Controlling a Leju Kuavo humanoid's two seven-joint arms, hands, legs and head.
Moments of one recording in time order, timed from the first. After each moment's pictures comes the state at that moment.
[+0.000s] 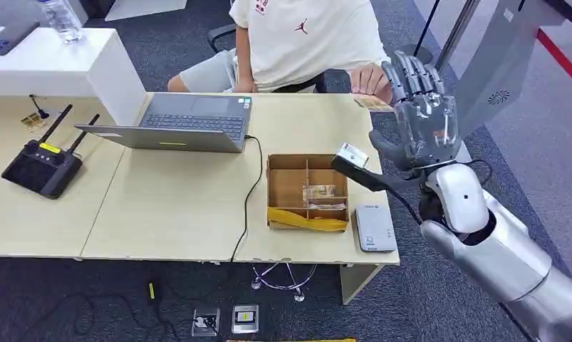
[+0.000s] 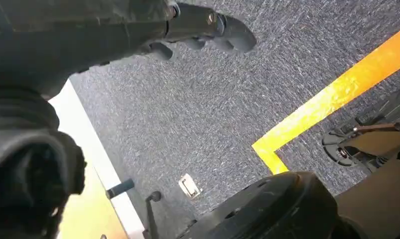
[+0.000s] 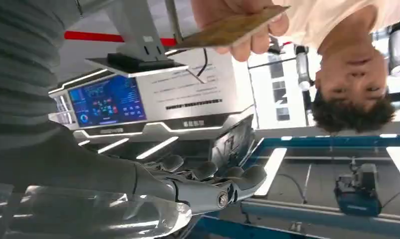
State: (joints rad) left arm -0.20 0.13 -1.15 -0.36 0.45 -0.15 0.07; right arm -0.78 -0.59 0.84 -1.62 1.06 -0.18 0.42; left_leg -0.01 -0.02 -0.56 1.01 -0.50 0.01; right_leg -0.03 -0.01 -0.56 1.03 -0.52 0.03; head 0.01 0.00
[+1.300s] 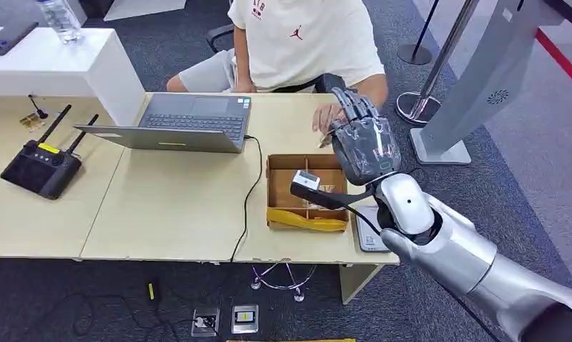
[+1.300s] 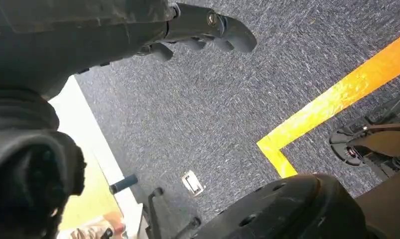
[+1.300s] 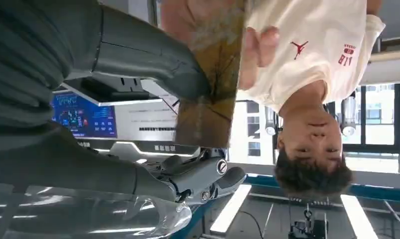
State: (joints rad) left arm -0.18 0.13 -1.12 -0.36 0.43 -0.15 0.07; right arm -0.85 -0.47 1.05 -1.43 1.01 -0.19 0.41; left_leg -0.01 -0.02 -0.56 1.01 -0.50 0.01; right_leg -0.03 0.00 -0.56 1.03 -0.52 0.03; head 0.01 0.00
